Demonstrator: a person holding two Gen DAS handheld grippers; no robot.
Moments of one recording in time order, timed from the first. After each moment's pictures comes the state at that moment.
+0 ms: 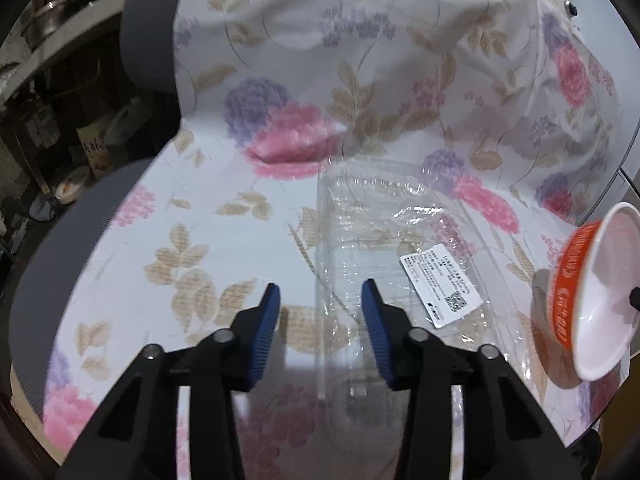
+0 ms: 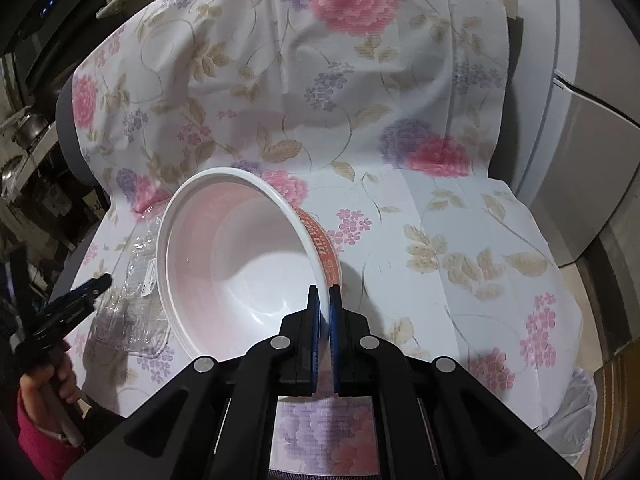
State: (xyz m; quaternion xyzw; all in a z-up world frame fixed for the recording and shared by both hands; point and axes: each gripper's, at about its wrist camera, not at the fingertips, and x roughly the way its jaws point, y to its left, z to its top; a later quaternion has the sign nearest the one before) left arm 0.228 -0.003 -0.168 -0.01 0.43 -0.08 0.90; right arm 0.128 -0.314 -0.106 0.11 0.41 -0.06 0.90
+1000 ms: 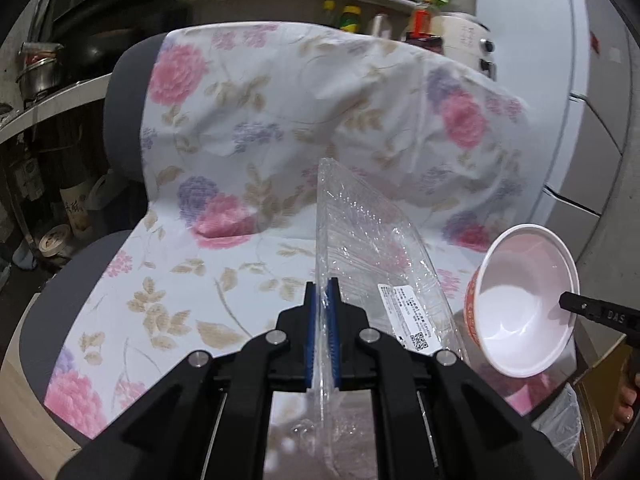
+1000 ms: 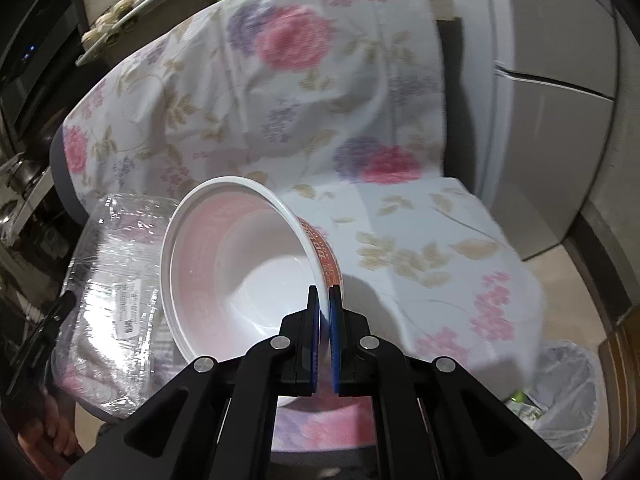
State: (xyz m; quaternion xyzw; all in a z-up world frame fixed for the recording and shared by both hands) left arm 0.123 -0.068 -0.088 0.00 0.30 -0.15 0.94; right arm 0.068 -0.354 -0.087 0.16 0.36 -0.12 0.91
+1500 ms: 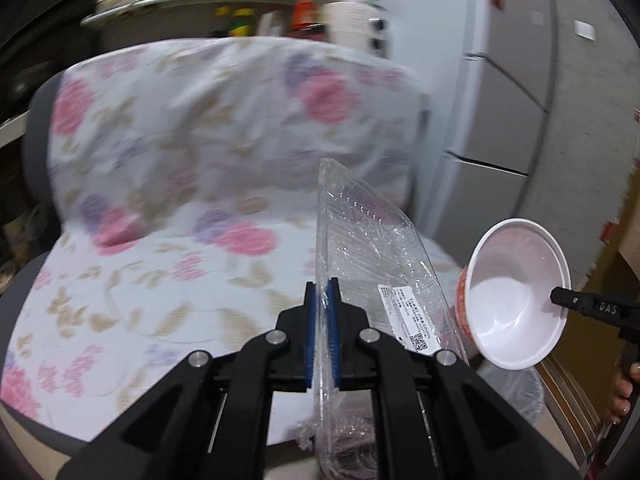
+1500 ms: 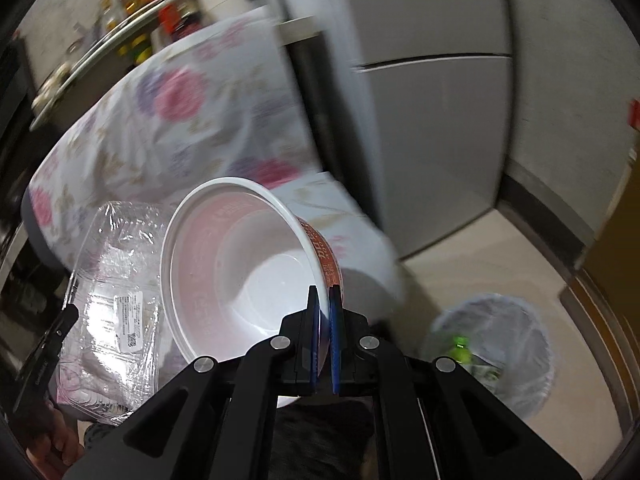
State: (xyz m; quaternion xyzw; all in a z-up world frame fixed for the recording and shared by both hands) left arm 0.051 -0.181 -0.088 0.03 0.28 -0.28 0.92; right arm -0.078 -0.447 -0.093 0.22 0.32 -0.23 0.89
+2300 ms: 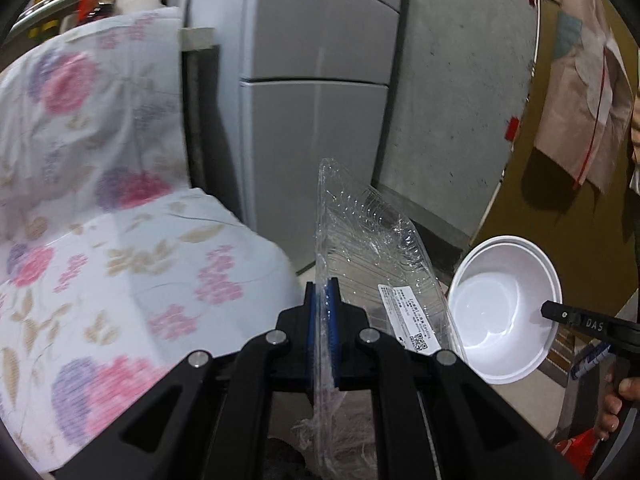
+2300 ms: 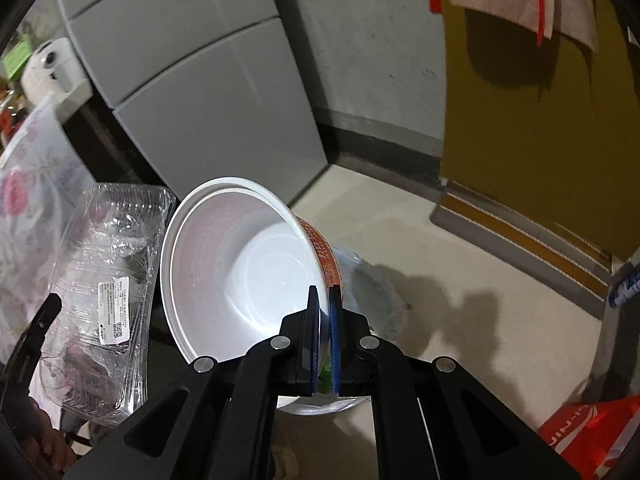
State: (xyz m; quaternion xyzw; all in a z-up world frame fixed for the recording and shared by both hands) left arm -0.027 -0.412 -0.151 0.13 0.31 -0.46 0.82; right arm -0.237 -0.583 -0.175 0.33 0.32 -0.42 0.78
